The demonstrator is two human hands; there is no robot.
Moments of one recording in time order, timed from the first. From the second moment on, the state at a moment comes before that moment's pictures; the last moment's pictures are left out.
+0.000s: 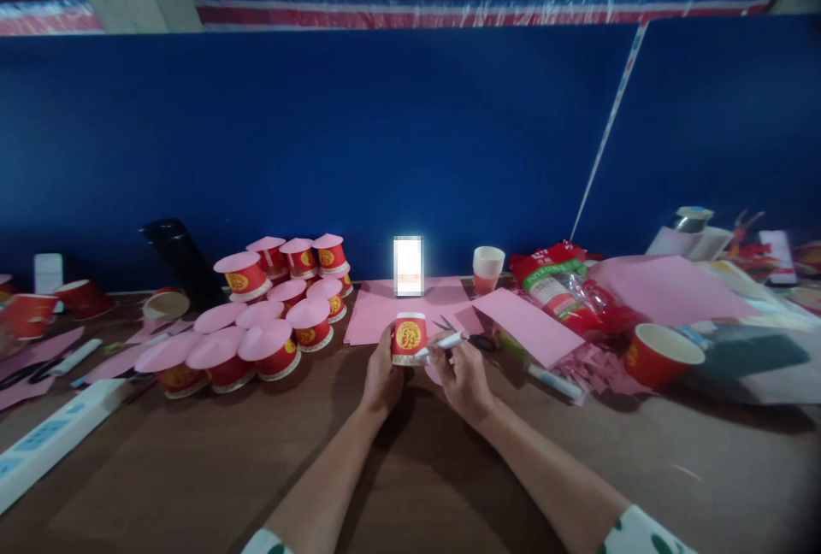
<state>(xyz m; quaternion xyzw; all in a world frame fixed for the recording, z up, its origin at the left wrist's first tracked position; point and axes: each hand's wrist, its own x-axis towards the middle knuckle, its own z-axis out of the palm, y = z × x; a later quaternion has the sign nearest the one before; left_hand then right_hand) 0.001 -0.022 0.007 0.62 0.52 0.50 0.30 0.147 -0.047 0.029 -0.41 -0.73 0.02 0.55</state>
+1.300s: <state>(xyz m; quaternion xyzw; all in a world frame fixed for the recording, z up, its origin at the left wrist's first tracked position) -0.002 -0.020 0.005 0.63 0.52 0.50 0.28 0.147 -0.045 0.028 -0.40 -0.73 0.03 0.55</state>
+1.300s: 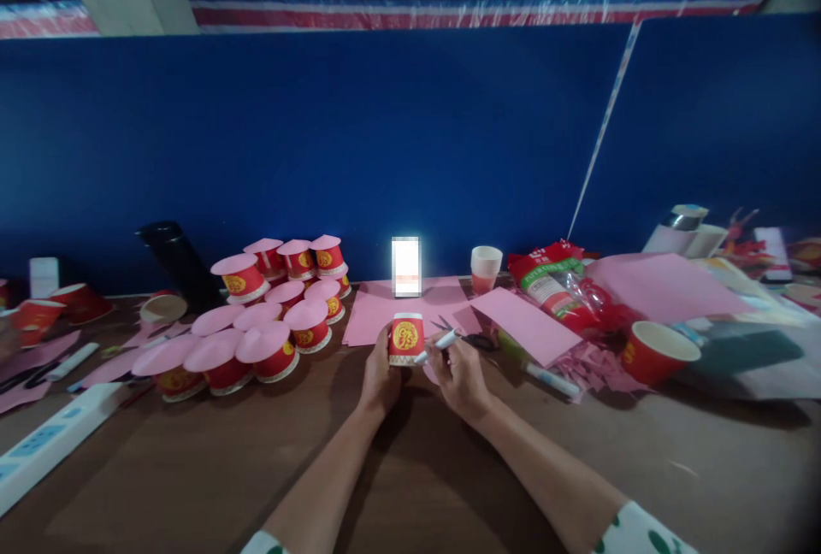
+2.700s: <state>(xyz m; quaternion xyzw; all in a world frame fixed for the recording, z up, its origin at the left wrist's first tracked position) 0.000 -0.021 0.007 0.63 0.52 0.50 0.29 0.149 -0.043 0.029 -0.42 -0.71 0.02 0.57</state>
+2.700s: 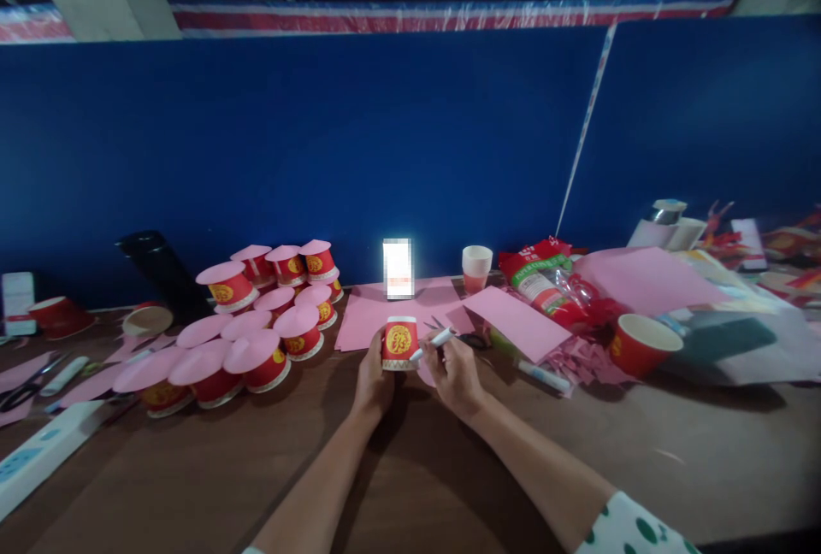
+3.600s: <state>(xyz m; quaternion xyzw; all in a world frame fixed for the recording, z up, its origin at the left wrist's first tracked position) -0.002 -0.016 -0.002 0.64 0.50 0.51 0.28 0.149 -0.040 0.028 -0.42 -0.73 0.05 0.54</state>
